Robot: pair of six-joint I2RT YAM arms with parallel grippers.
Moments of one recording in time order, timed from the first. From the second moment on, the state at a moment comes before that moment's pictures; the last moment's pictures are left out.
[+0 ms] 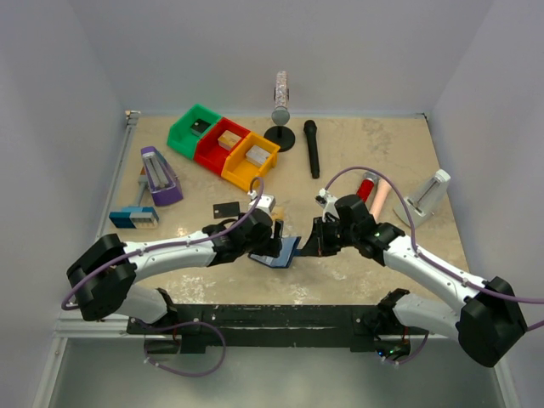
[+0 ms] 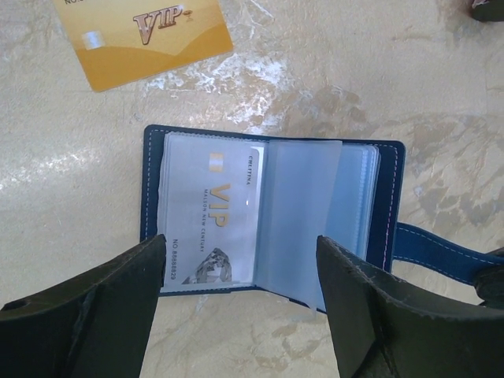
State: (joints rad) left arm -0.98 1.40 0.76 -0.18 -0.26 -0.65; right arm 0.62 1.08 0.63 -0.34 -0.41 0.56
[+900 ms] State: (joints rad) left arm -0.99 1.43 0.73 0.03 -0.03 -0.63; right arm 0.62 0.95 0.64 -0.52 -0.20 0.58
